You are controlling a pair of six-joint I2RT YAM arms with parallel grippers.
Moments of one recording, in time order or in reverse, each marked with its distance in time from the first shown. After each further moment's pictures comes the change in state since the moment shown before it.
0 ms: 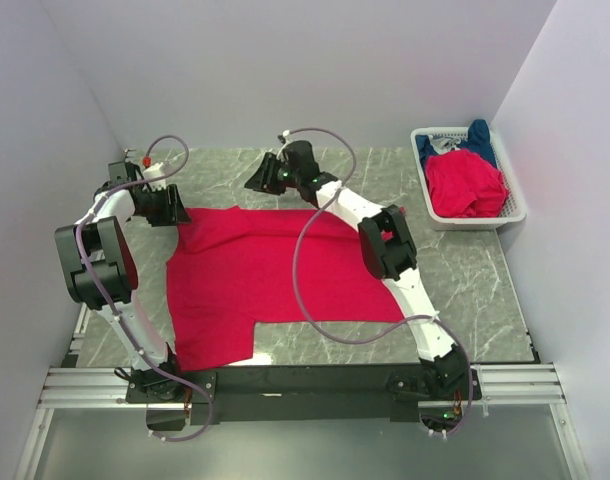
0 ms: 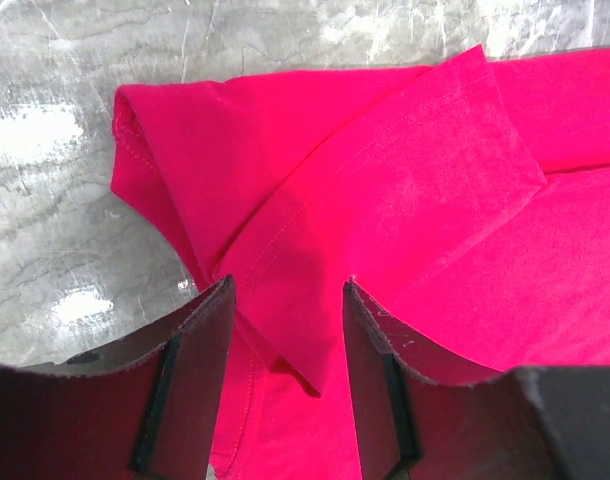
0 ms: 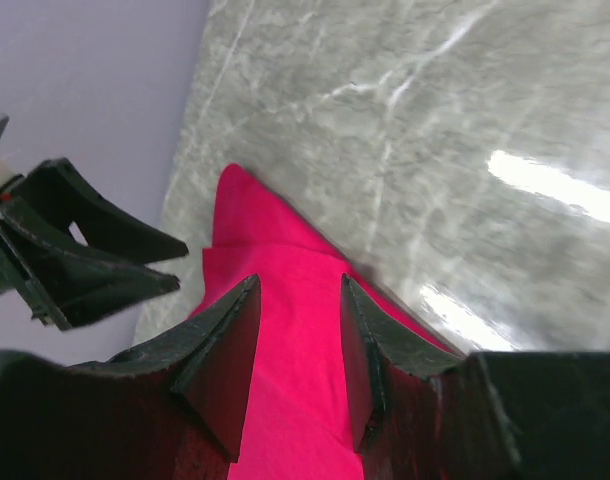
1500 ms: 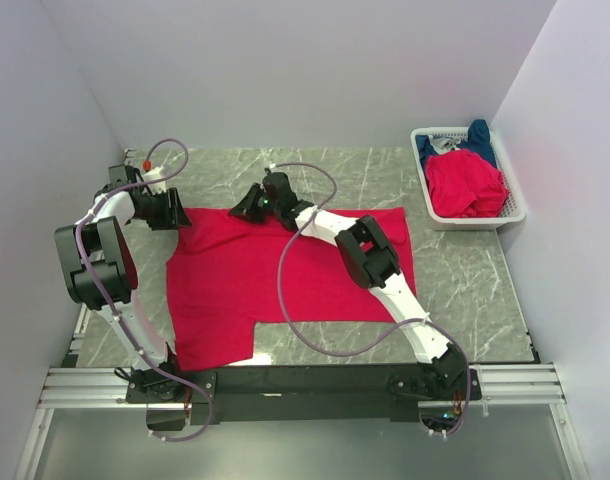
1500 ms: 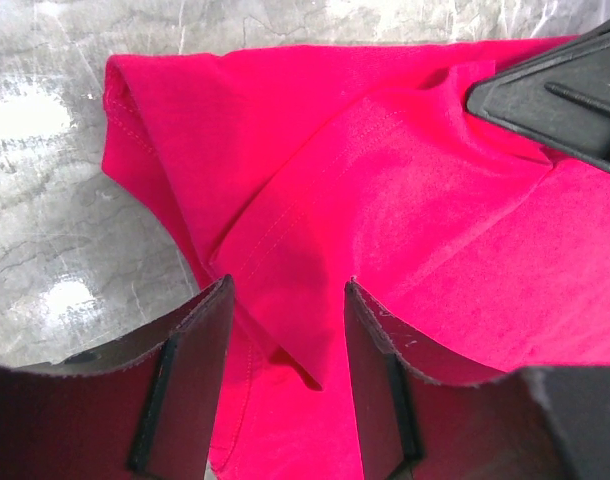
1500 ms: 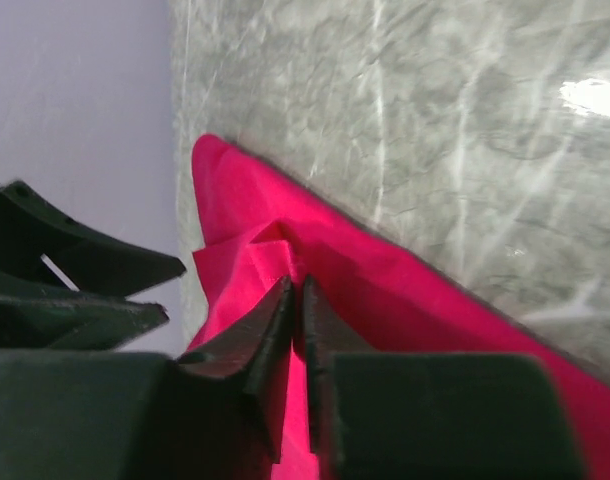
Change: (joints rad) left arm 0.008 0.000 -0.022 -0.008 0.004 0.003; right arm 0.132 0.098 -0.095 0.193 0.130 0.328
